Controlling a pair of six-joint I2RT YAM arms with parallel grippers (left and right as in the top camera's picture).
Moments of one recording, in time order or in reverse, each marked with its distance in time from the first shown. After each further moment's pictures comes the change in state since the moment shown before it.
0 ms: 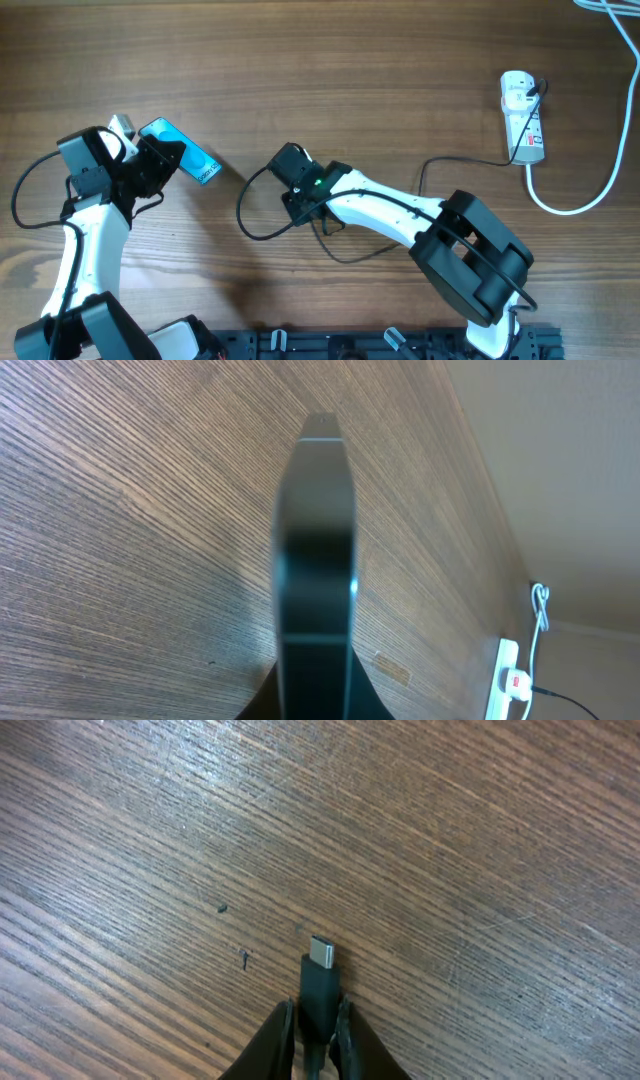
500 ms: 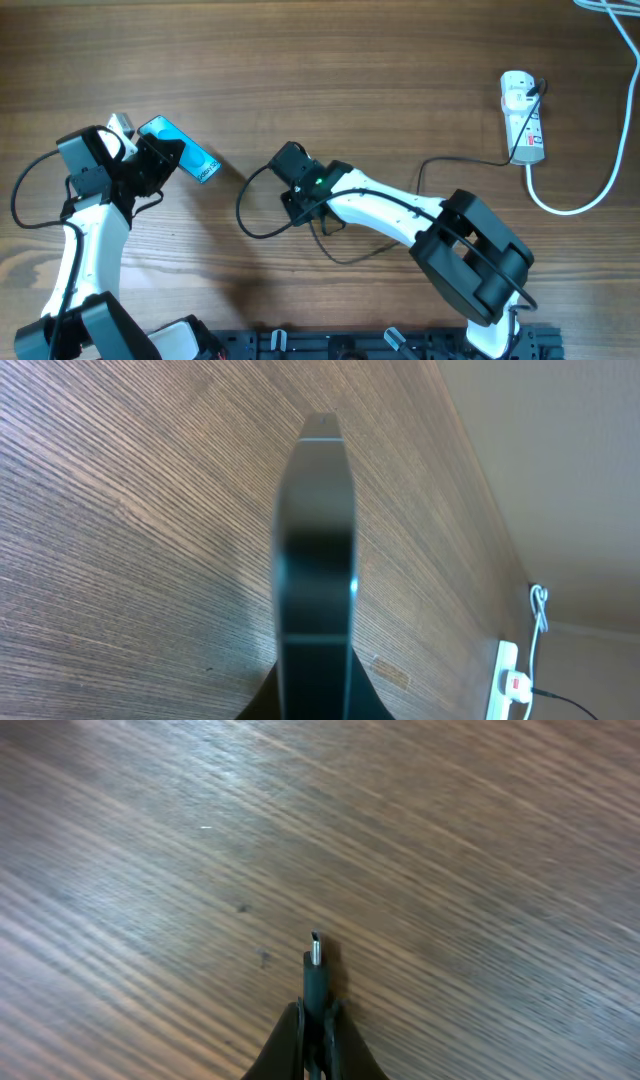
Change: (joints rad) left arm 0.000 0.000 0.000 0.015 0.001 0.000; right arm -0.006 0.000 0.000 0.018 -0.062 0.013
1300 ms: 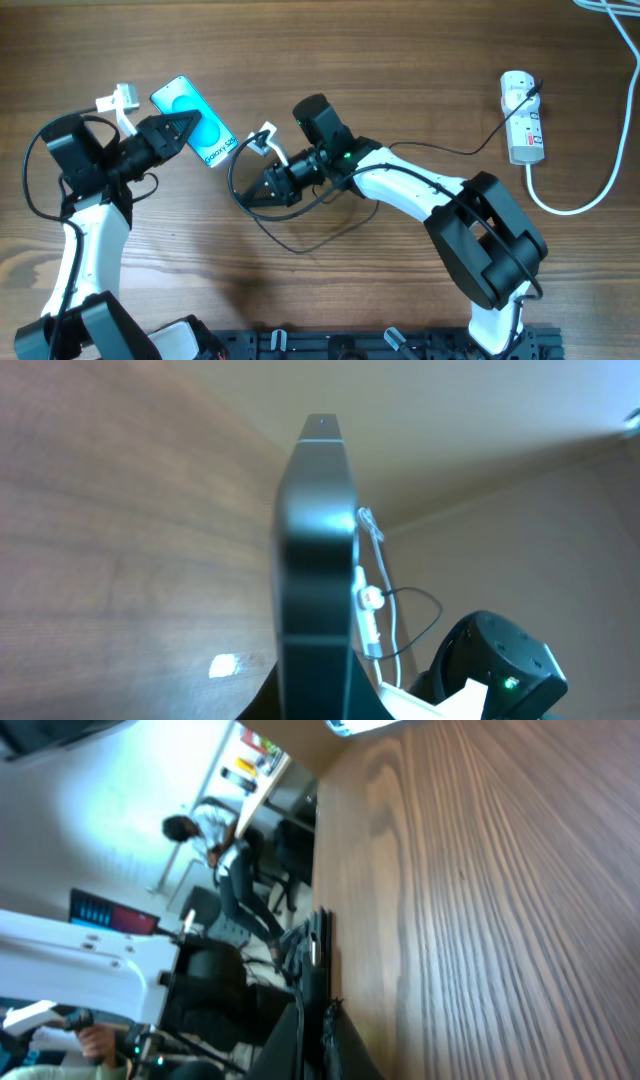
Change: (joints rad) left arm 0.000 0.002 -0.001 0.380 0.504 -0.043; right arm -0.166 0.003 -0.018 0.608 -1.194 -0.039
